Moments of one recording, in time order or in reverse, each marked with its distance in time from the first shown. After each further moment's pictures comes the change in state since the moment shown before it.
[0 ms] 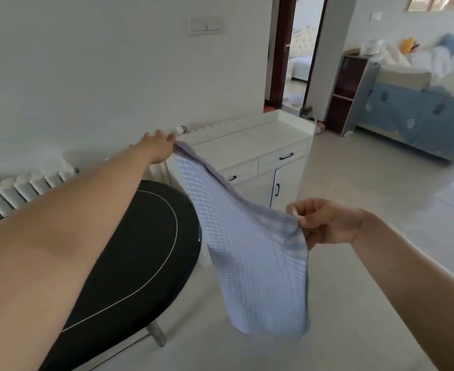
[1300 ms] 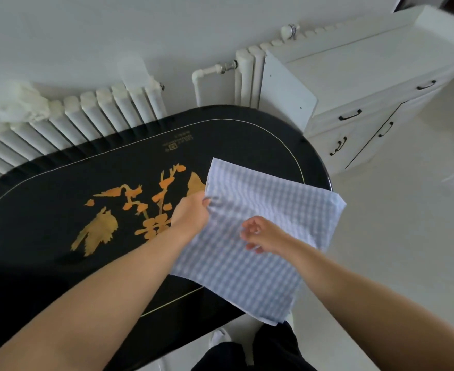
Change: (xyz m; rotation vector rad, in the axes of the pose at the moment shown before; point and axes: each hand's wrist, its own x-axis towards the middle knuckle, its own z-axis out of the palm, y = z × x) left_hand -0.029 -0.420 0.168 -0.404 -0.180 -0.158; right_hand 0.507 0.190 0.214 -0.322 0.468 0.366
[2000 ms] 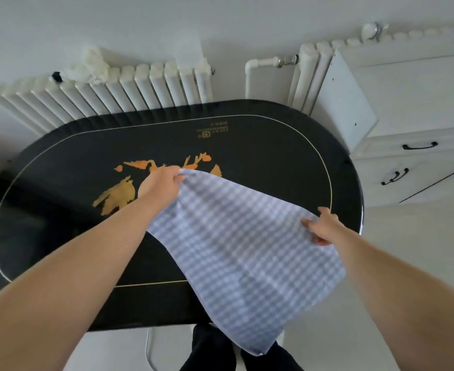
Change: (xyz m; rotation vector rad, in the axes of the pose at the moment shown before) left_hand 0.023 -0.024 -0.048 0.225 0.242 -0.241; right_hand 0.104 0.017 -0.159 -0.454 0.276 0.283
